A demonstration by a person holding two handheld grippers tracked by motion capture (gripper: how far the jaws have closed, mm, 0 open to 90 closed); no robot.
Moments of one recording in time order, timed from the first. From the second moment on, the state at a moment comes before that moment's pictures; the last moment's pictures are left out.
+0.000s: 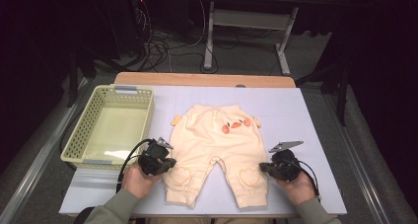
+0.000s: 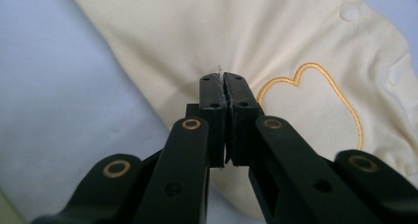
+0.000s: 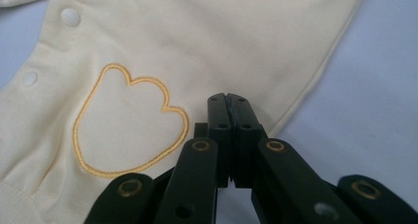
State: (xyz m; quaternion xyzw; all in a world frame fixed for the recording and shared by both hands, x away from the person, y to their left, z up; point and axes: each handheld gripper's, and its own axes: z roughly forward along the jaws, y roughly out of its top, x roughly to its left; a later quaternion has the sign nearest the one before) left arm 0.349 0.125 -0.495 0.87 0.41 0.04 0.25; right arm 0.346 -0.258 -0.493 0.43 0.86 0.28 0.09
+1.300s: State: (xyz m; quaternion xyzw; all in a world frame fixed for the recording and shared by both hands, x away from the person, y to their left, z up) left arm 0.326 0.160 -0.480 0.84 0.41 0.04 0.36; right arm 0.318 -0.251 -0.479 0.42 0.81 0.39 0.15
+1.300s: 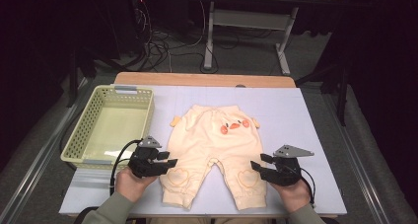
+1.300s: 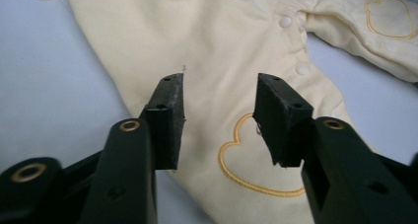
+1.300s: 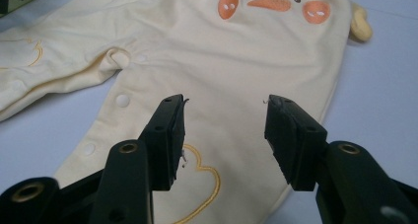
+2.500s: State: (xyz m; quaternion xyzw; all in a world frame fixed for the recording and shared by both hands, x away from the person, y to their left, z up) left arm 0.322 0.161 -0.477 0.83 0.41 0.07 0.38; right arm 0.316 -0.237 -0.484 0.39 0.81 0.40 0.16
